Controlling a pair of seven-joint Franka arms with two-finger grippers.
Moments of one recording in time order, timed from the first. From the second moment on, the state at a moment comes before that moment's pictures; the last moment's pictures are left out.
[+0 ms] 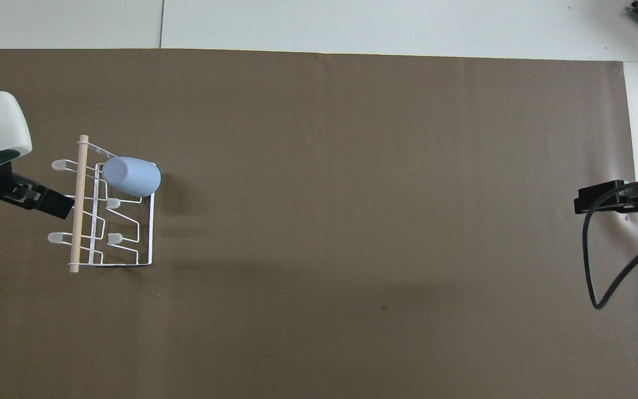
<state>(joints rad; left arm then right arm) -0.03 -0.04 -0.11 -1.61 0.07 1.49 0.21 0.02 -0.10 -0.02 -1.66 -0.02 1.54 0.04</state>
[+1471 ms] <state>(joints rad) 0.05 -0.06 -0.11 -1.63 0.01 1.48 0.02 0.02 -0.11 -0.02 -1.68 -0.02 1.54 0.04</state>
